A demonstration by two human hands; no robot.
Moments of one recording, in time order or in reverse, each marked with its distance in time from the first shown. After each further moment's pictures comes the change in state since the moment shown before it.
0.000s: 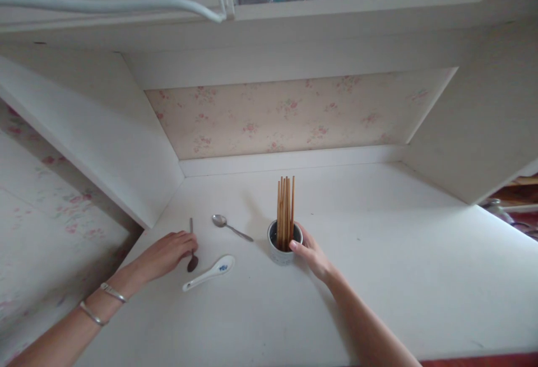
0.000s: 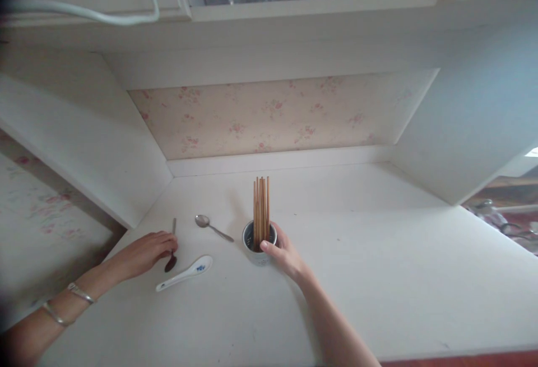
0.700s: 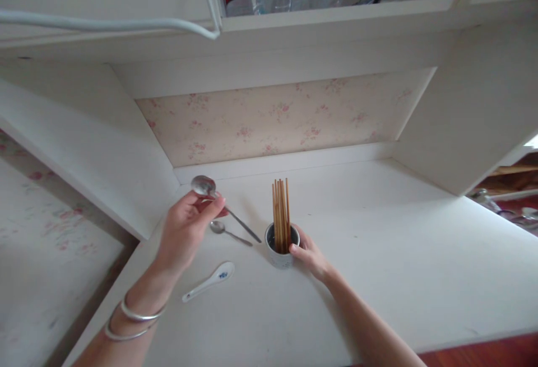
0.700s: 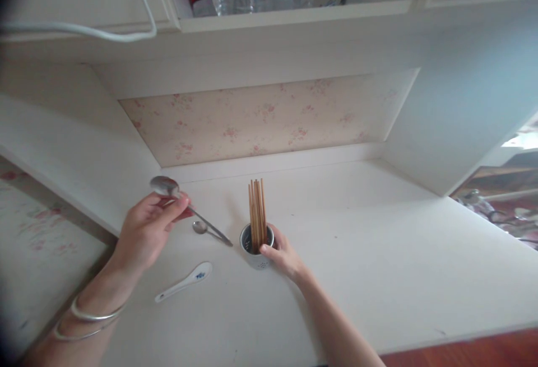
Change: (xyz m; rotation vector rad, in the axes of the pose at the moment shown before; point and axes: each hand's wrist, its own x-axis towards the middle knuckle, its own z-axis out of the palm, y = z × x) left_hand 0.047 0.160 -0.098 -1.178 0.838 -0.081; right_hand 0.001 0.001 0.002 0.007 0.010 -0.046
